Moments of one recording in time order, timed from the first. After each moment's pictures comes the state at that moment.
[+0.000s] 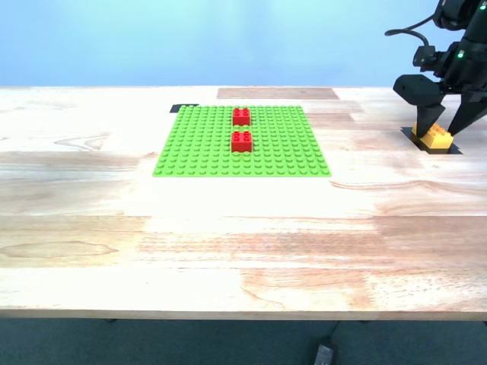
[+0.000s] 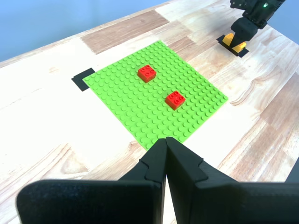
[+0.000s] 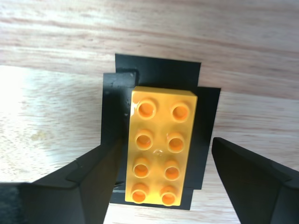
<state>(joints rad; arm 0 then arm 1) 0.00 0.89 0.96 -0.93 0.60 0.42 0.01 1.85 1.15 -0.72 -0.04 -0.13</state>
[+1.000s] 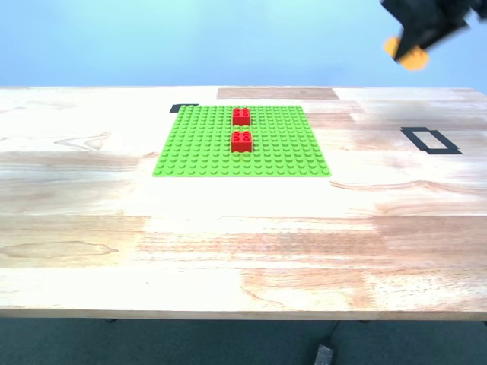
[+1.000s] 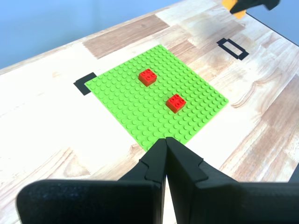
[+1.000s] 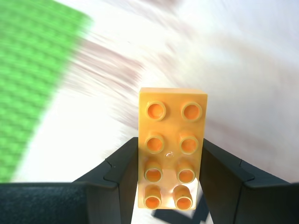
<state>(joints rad) 0.00 0.88 0.96 -0.92 0.60 0.42 0.16 1.64 1.32 -0.78 -0.16 -0.35</state>
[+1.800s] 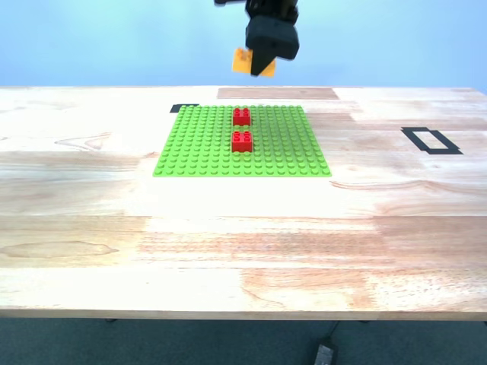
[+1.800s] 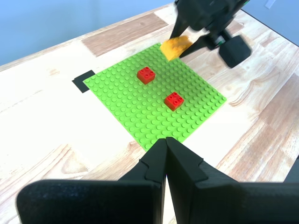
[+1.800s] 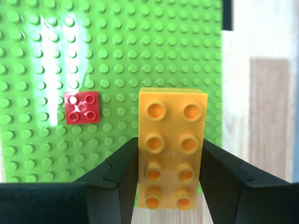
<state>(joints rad) 0.00 0.86 0.96 -0.94 0.60 0.42 0.74 2.03 1.74 -0.87 0.01 -0.87</state>
